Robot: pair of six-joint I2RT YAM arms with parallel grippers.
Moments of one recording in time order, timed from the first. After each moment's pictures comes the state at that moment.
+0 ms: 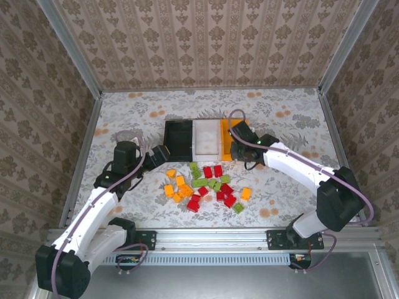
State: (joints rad) left arm -0.34 0.85 0.60 -0.39 0.19 -0.72; right arm 0.57 1.51 1.12 -0.66 0.24 0.67
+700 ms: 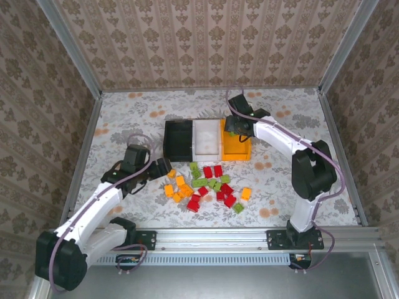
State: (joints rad) left arm -0.44 0.96 0.60 -0.53 0.10 -0.65; right arm 0.44 1.80 1.43 -0.62 0.22 0.60
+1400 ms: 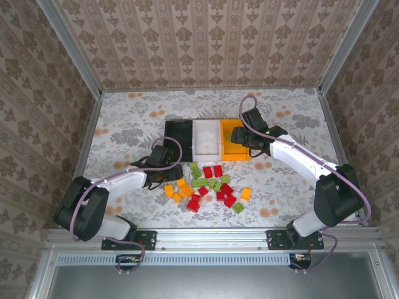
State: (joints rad) left arm -0.57 1.40 0.60 -0.26 -0.01 -0.59; right arm 0.45 1.51 1.13 -0.54 0.17 0.64
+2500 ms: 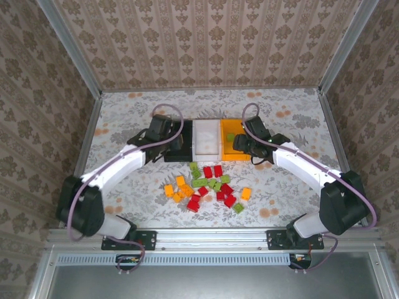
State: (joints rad) left arm -0.54 1.48 1.03 -0.40 -0.07 -0.52; right arm 0.47 1.44 1.01 -0.52 0.15 0.67
